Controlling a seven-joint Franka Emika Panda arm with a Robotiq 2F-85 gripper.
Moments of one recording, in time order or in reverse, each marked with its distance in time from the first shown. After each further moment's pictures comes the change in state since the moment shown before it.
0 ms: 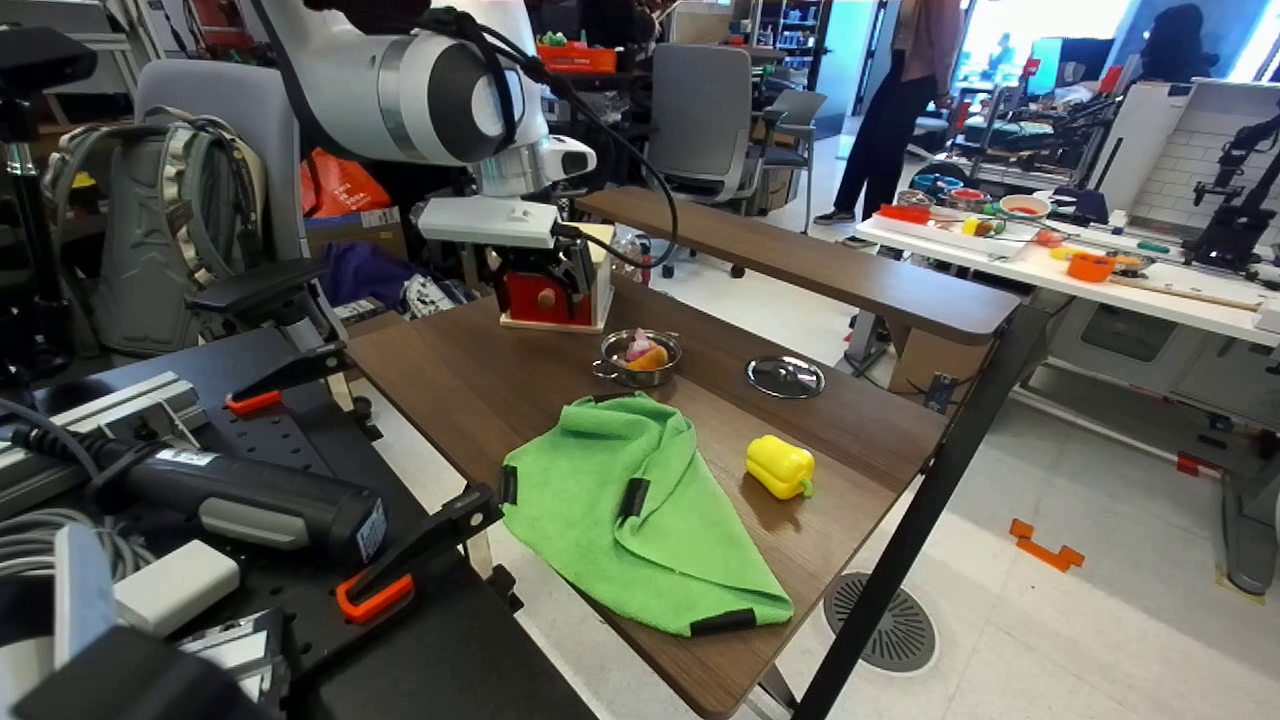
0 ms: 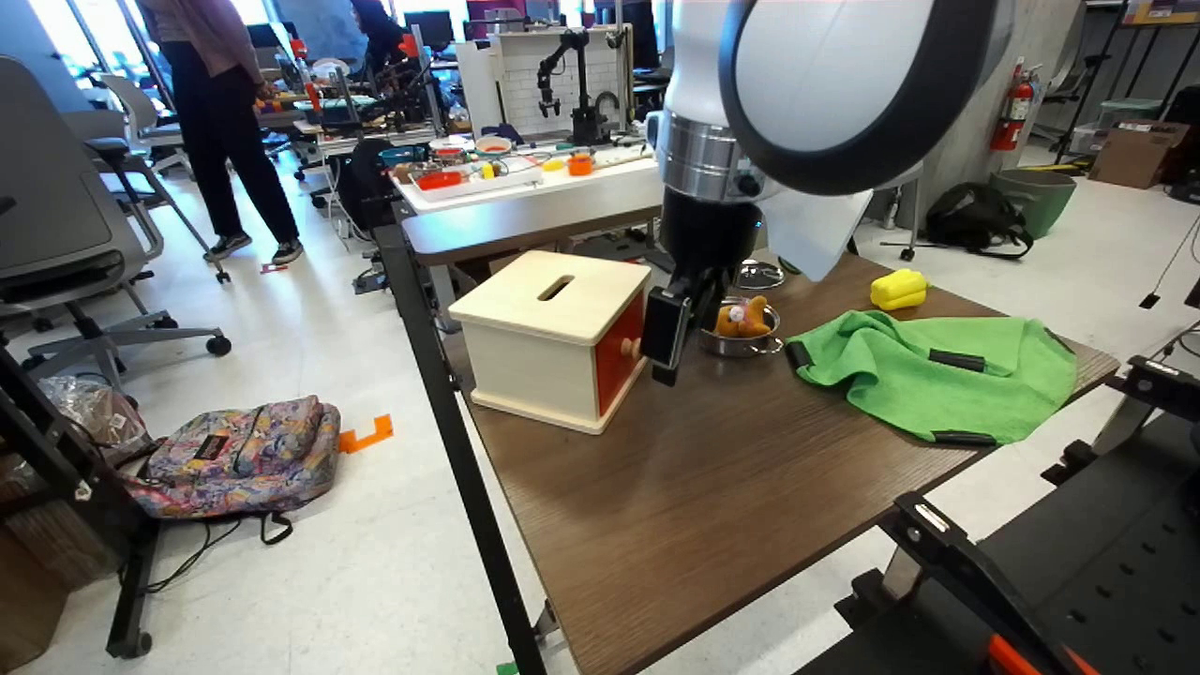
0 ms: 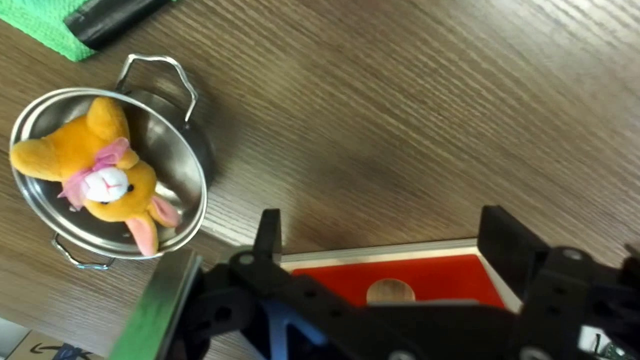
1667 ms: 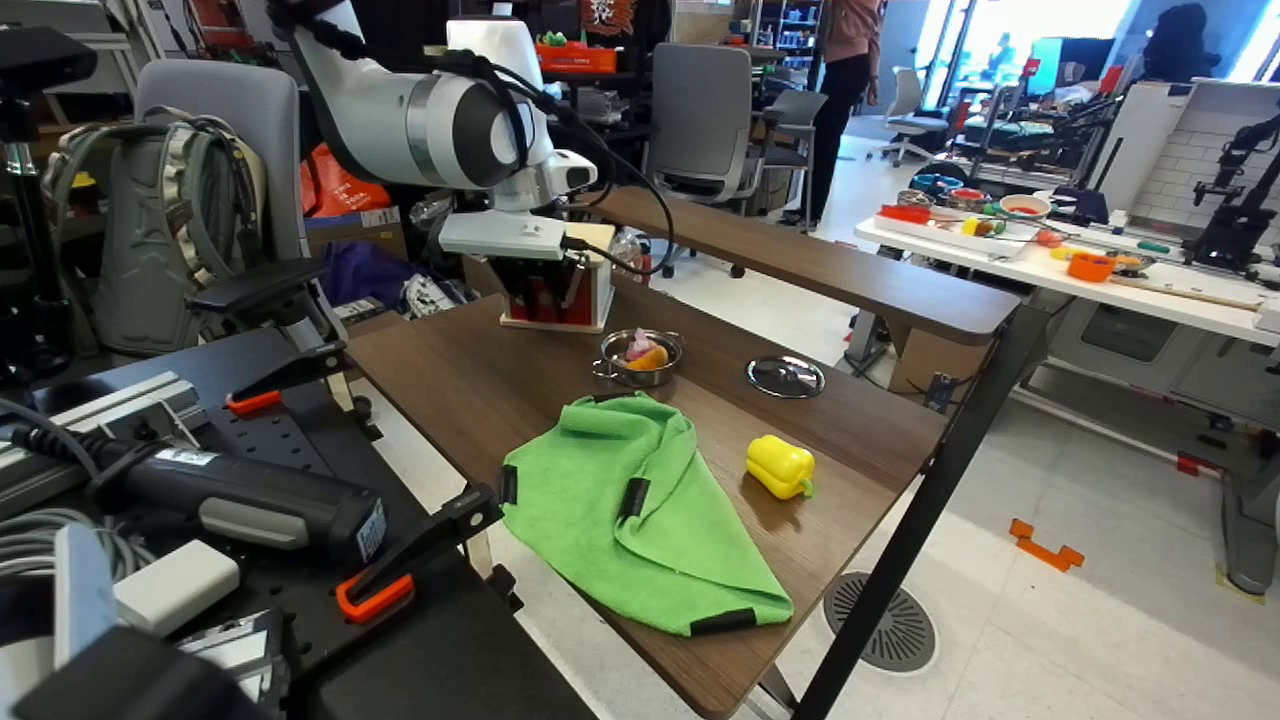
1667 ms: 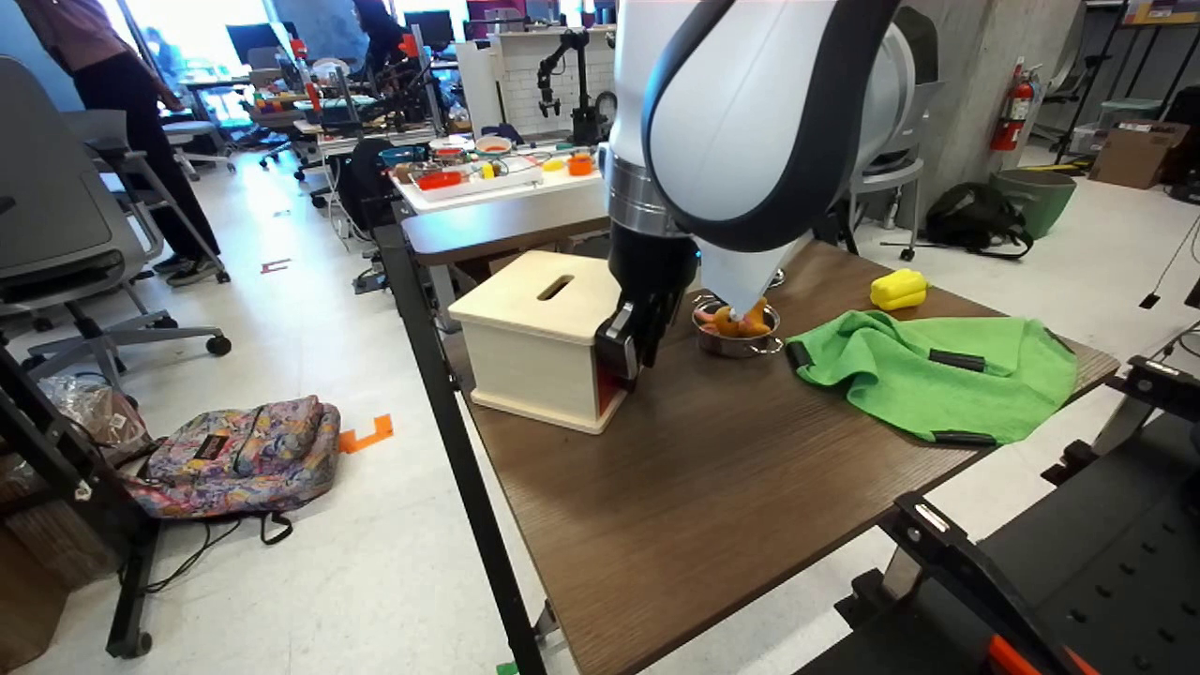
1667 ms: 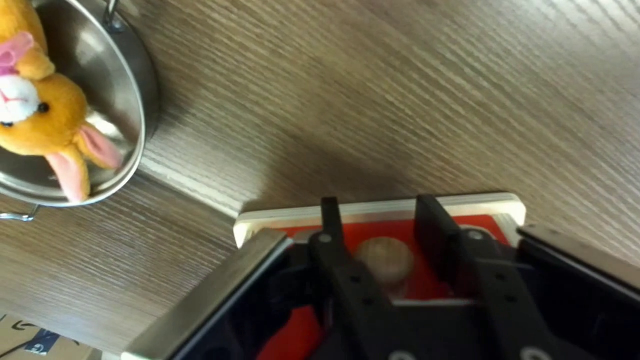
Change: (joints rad) arm 0.048 0.129 -0.005 0.156 0.008 0.010 0.000
